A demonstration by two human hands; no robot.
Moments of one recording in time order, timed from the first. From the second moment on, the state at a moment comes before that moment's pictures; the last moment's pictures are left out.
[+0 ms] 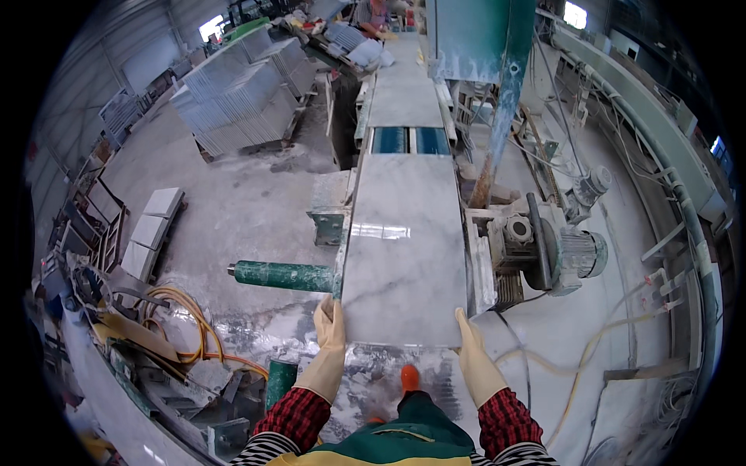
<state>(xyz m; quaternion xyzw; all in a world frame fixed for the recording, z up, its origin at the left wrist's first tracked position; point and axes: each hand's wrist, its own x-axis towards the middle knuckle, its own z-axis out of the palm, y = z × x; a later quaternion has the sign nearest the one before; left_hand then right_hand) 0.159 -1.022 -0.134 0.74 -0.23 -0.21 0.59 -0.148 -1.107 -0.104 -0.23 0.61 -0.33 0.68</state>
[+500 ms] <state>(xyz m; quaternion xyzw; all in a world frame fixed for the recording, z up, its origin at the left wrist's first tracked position) 0.118 -1.036 -0.042 0.62 -0.75 0.00 0.22 -0.115 -1.106 -0.048 -0.89 0.39 -0.24 0.06</state>
